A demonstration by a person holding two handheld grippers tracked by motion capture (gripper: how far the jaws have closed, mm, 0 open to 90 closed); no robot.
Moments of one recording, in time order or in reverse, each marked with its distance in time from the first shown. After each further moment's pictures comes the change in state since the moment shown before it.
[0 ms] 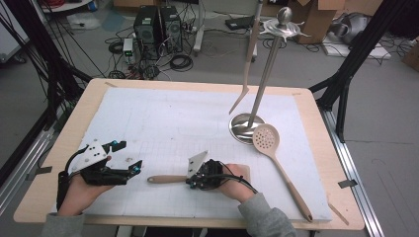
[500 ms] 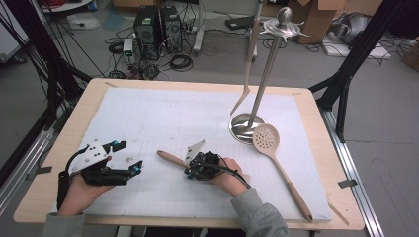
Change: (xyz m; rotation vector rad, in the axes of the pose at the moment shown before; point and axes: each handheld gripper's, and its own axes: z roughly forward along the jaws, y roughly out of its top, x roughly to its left) left arm -0.001 0.000 0.001 0.003 -0.006 0.005; right arm -0.020 0.007 0.007 0.016 -0.055 0.140
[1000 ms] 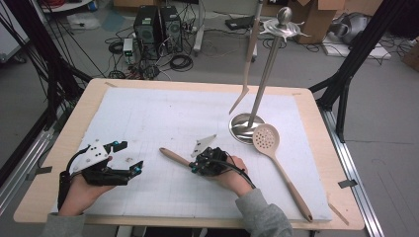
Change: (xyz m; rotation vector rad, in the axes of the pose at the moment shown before) left arm 0.000 -0.001 0.002 0.008 -0.002 -0.002; right arm -0.007 -0.007 -0.022 -0.068 -0.055 0.099
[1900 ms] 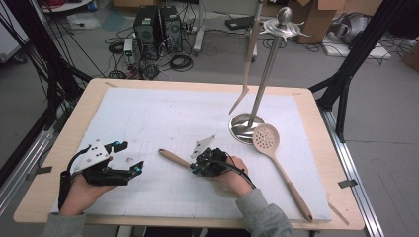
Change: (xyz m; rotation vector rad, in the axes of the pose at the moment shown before) left arm 0.001 -0.001 0.000 0.003 -0.001 0.000; right arm 0.002 0.000 0.002 0.022 0.000 -0.014
